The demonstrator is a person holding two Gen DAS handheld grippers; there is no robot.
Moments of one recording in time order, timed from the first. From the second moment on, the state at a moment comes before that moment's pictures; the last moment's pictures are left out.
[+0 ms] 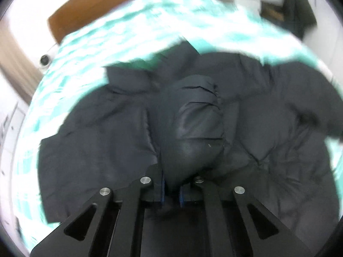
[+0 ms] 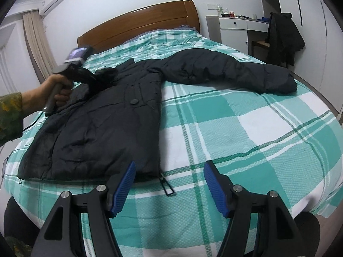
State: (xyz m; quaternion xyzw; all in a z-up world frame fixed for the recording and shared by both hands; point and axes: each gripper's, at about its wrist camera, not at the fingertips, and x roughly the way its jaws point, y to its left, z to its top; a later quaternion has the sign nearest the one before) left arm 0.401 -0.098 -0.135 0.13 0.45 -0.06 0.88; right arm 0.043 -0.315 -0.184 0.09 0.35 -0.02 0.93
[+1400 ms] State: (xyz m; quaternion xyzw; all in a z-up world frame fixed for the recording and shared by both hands) left arm 0.088 0.228 -0.171 -0.25 0.47 -0.02 0.84; right arm 0.072 -0.343 -0.166 0.19 0.40 0.01 0.90
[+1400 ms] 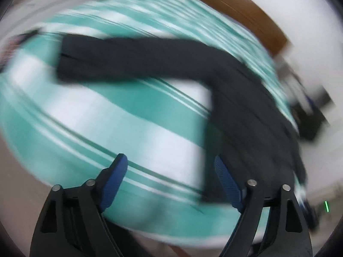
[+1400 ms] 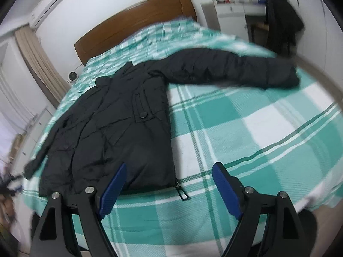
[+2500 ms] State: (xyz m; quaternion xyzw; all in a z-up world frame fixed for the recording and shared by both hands) left arm 0.093 0.136 -0.216 -0.13 0.56 -0.09 0.81; right arm 0.065 -0.310 -0.196 0.15 0.45 0.07 0.88
